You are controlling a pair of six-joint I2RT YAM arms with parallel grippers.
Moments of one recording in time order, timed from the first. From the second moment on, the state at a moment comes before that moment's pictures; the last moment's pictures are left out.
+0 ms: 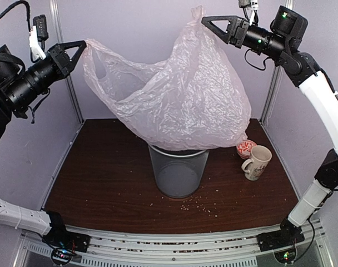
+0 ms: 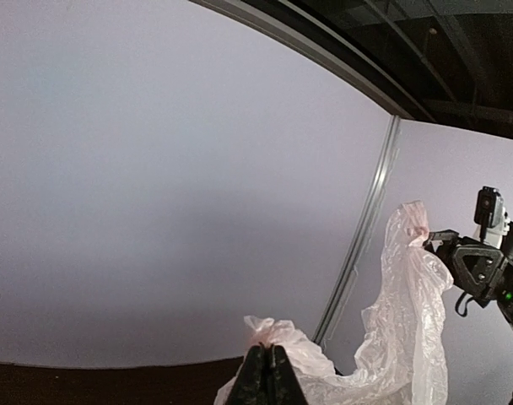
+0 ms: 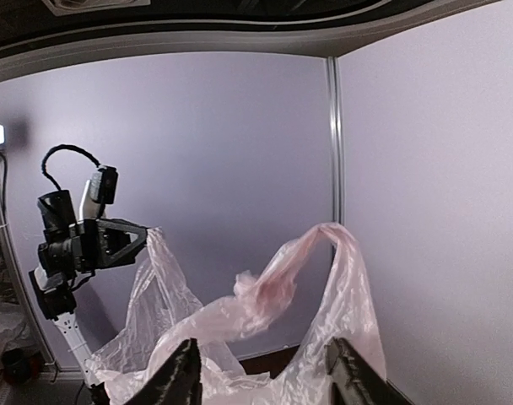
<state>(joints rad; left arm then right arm) -0.90 1.03 1.56 -0.23 -0.32 -0.20 0.58 1.62 2.19 -0.26 -0.64 0.20</state>
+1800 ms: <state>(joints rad) -0.90 1.06 1.49 -0.29 -0.63 -0.16 0.56 1.61 1.85 -1.03 -0.61 -0.59</state>
